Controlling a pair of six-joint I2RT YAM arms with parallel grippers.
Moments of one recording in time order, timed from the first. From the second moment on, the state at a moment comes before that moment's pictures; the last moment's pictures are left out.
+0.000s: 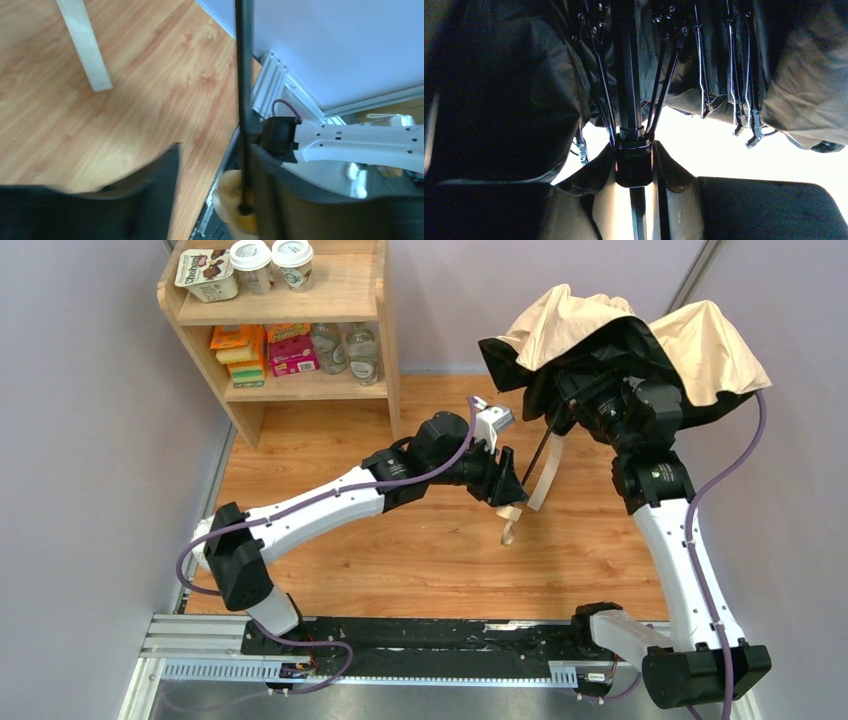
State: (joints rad) left arm -0.99 1.59 1.44 -0.20 0.34 -0.49; right arm 0.11 1.07 1.21 -0.21 -0.10 0.88
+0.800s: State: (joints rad) left arm -0.95 1.53 1.27 -0.21 0.30 -0.46; right arm 0.29 1.00 0.80 -0.01 -0.09 0.83
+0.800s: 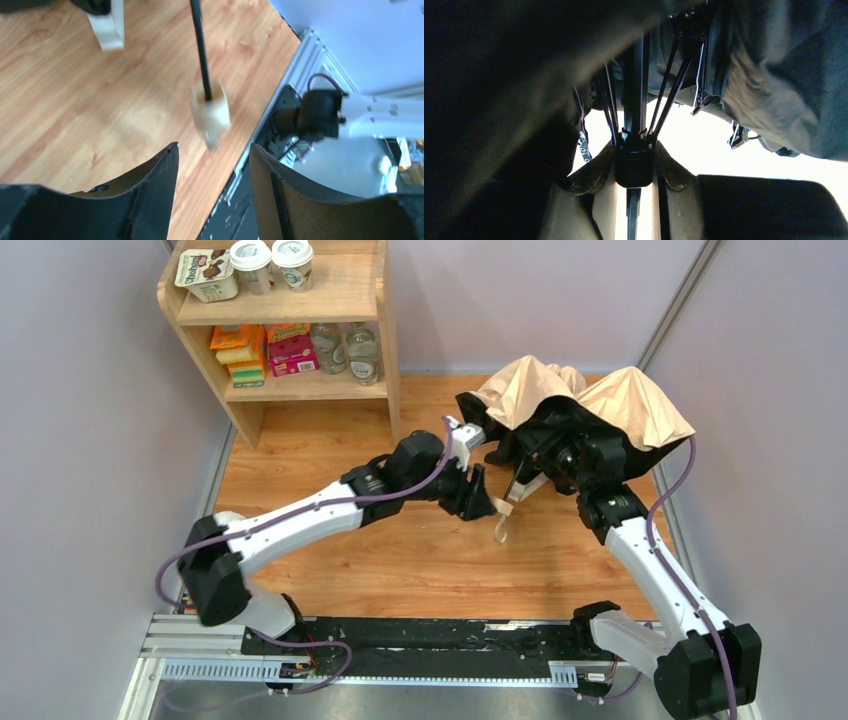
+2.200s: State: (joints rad) left arm -0.84 0.91 1.13 -0.29 0.09 -0.52; right arm 0.53 0.93 0.59 0.41 -0.58 0.06
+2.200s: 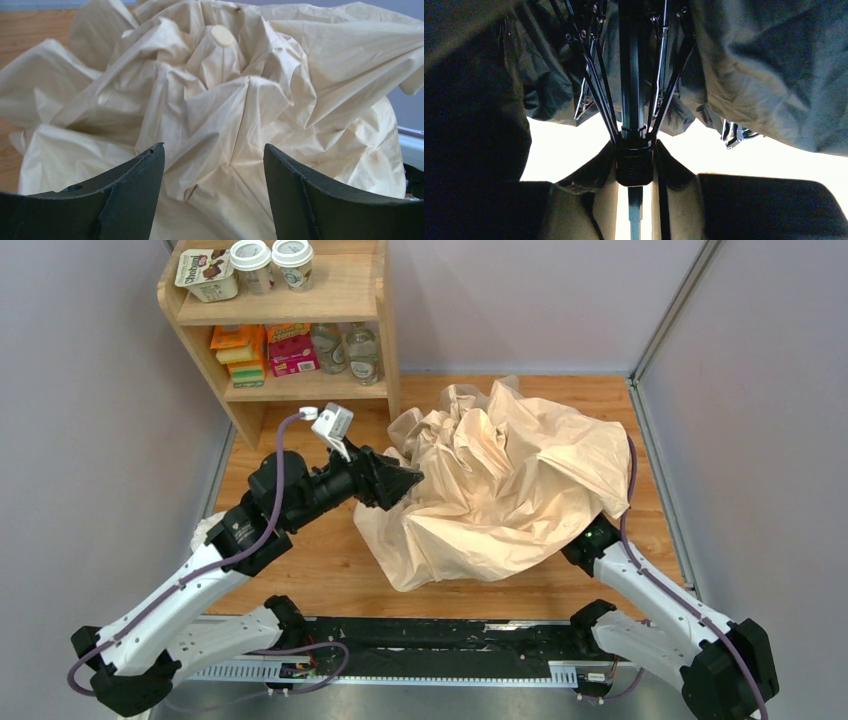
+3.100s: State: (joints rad) left arm -0.82 1.17 1.04 0.25 0.29 -0.46; right arm 0.58 0.96 0.58 0.44 -0.57 0.13
